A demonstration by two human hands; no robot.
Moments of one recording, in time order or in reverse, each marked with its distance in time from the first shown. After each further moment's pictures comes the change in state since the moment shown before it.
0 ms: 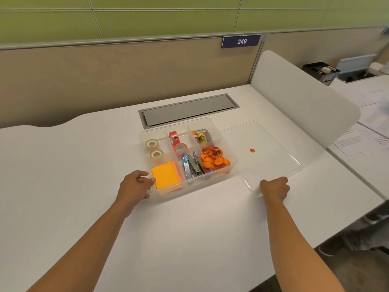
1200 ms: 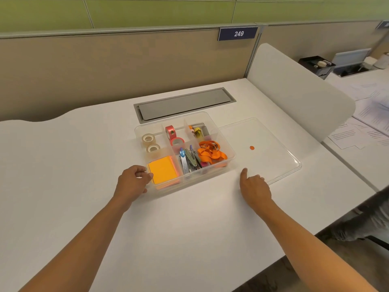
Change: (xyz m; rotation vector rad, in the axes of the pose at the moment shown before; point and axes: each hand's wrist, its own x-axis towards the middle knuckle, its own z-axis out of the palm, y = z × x) left_hand -0.003 0.002 0.004 0.079 0.021 0.036; right_hand -0.036 0.020 0.013 -1.211 -0.137 -0.884
